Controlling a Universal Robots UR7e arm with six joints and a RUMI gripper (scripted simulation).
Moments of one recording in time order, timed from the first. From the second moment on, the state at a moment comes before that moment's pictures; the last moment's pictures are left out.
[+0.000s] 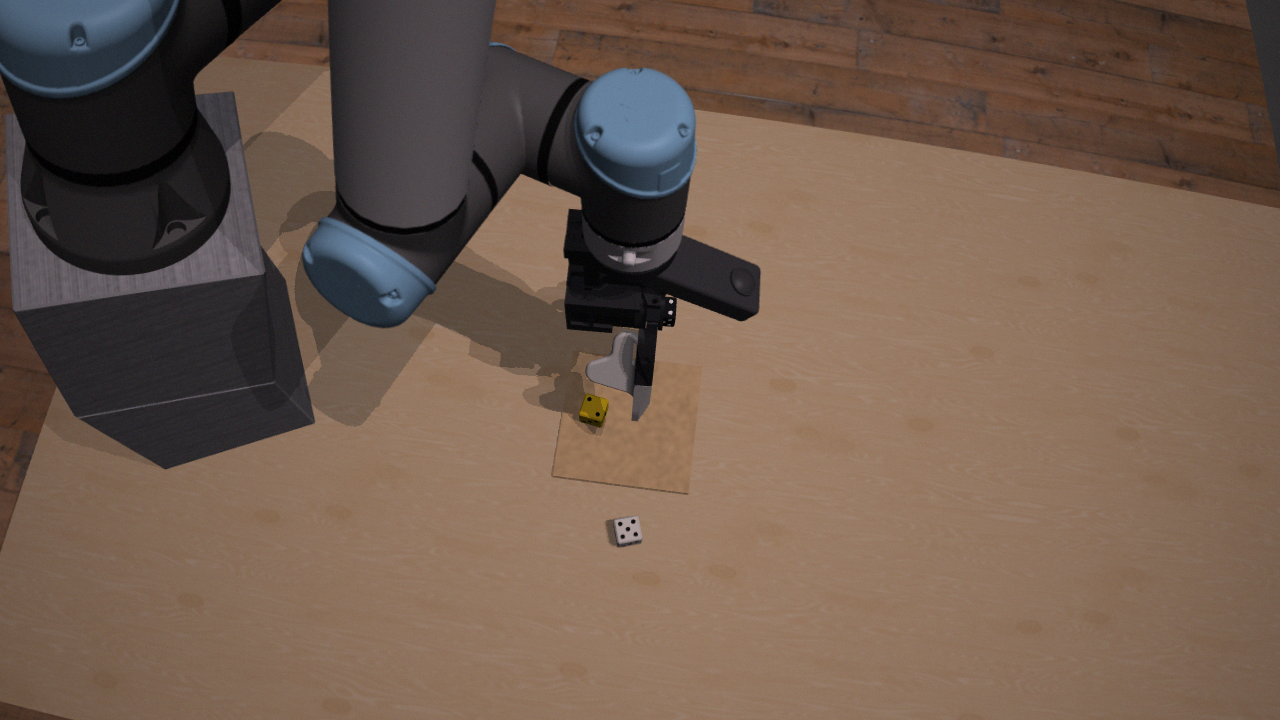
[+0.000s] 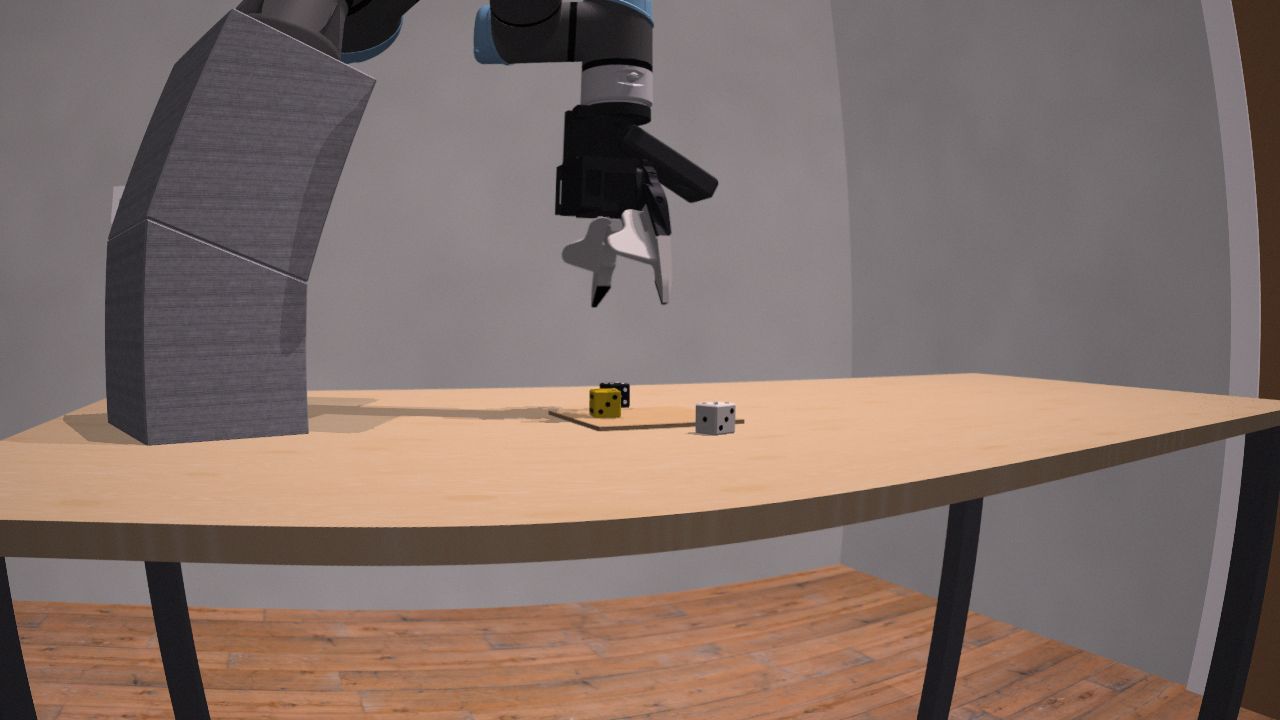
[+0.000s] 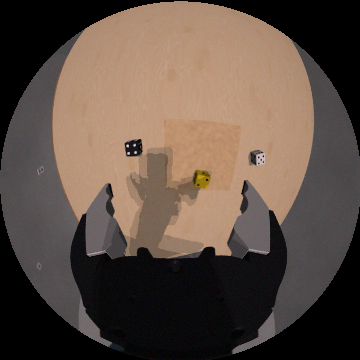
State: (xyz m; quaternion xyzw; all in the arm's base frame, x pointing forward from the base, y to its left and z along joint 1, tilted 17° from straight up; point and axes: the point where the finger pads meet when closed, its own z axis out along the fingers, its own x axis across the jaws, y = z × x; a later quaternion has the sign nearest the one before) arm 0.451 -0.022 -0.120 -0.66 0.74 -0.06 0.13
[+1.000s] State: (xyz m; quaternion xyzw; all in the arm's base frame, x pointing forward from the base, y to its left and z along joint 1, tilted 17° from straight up) arm 0.463 0.006 -0.116 -0.91 0.40 -0.11 0.09
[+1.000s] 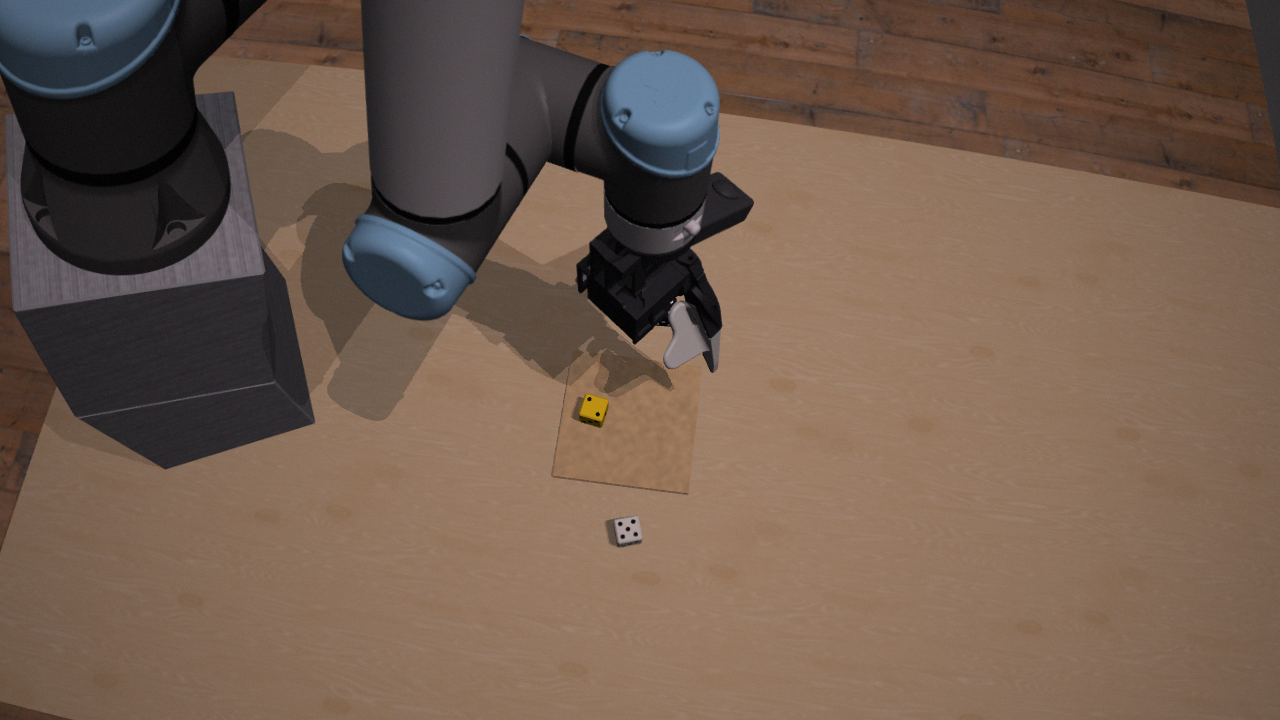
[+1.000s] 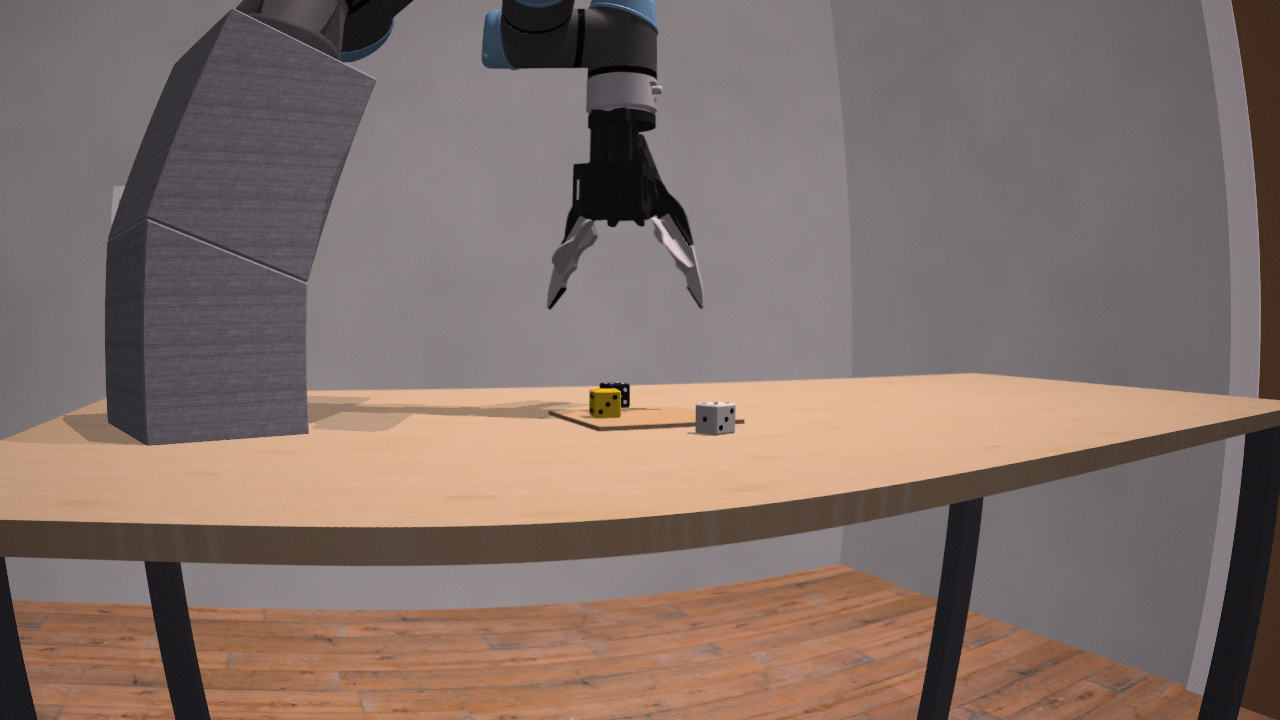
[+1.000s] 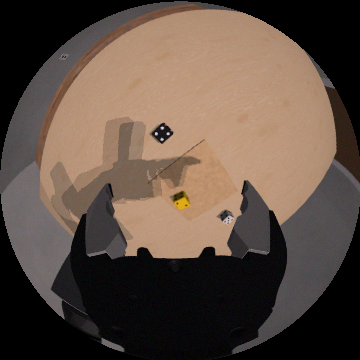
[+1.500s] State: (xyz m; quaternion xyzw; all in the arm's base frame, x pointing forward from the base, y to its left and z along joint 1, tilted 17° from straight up) arm 0.466 0.019 -0.115 -0.97 0.20 -0.13 0.07
